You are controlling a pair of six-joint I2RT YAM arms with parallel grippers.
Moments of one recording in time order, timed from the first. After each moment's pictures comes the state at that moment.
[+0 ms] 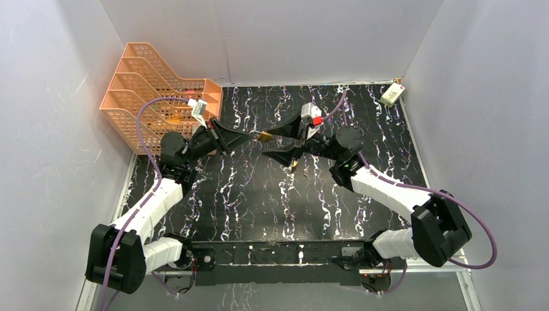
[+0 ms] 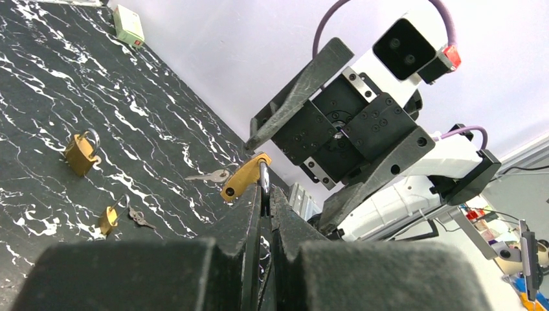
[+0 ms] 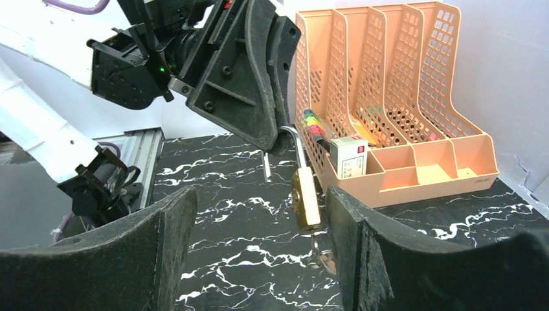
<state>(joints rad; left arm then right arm) -0.28 1.12 0.65 0.74 0.81 -0.96 0.66 1.31 0.79 0.83 -0.74 0.25</state>
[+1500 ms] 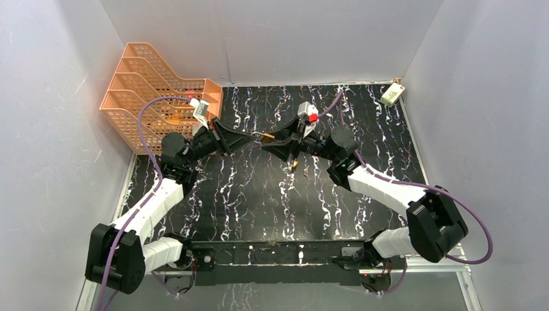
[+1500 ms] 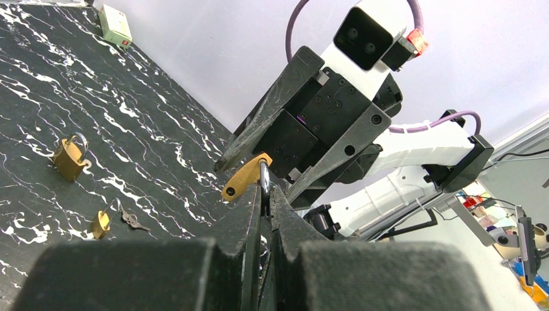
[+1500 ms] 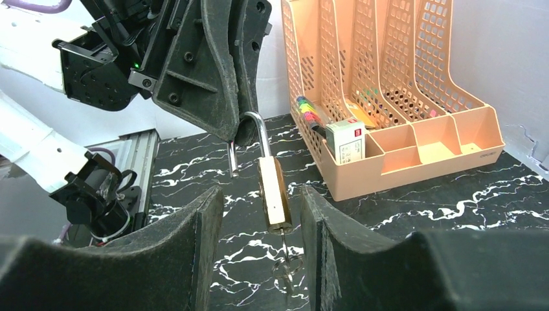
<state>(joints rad) -0.31 1.12 0.66 0.77 0.83 -0.95 0.67 1.35 0.79 0.82 -0.68 0.28</state>
